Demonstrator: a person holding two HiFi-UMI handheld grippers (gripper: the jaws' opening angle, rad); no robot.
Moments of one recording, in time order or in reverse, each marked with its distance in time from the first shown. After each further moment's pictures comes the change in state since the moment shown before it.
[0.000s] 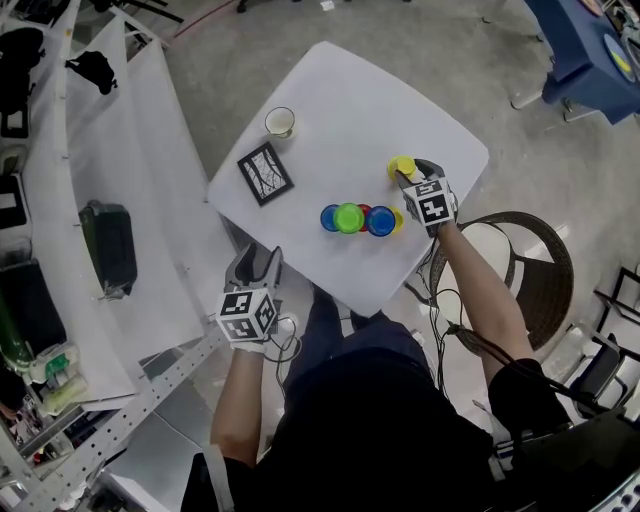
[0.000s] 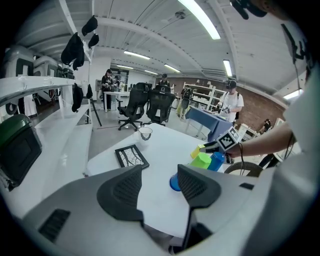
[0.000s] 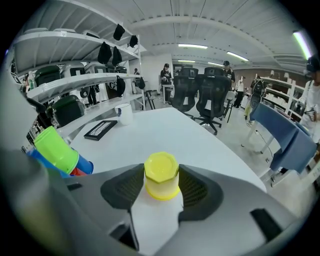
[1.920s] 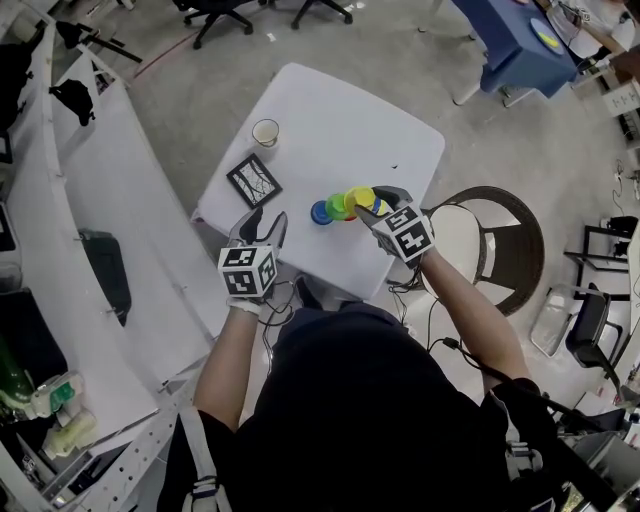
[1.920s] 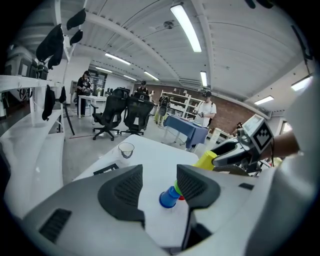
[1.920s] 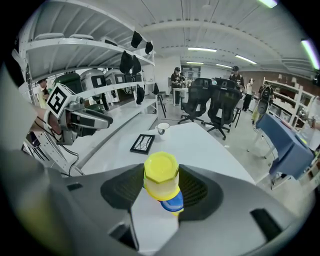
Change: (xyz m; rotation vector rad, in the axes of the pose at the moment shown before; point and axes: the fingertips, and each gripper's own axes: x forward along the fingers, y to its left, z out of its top) left arm 0.004 -0.010 0.061 0.109 -0.074 -0.282; right arm -0.153 0.168 0.057 -0.041 0.003 0.067
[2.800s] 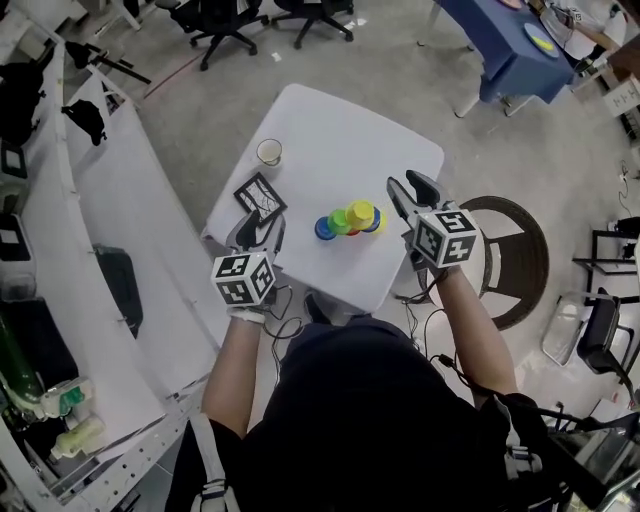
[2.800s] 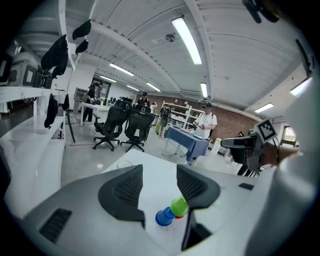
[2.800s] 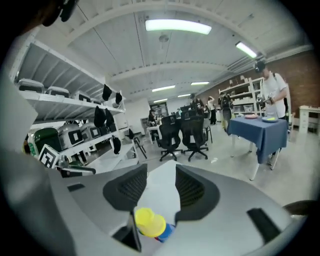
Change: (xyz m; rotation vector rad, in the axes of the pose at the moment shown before) left arm -0.020 -0.010 0.063 -0.018 -0.126 0.010; right arm -0.111 -0.074 0.080 0.352 -0.473 -0.183
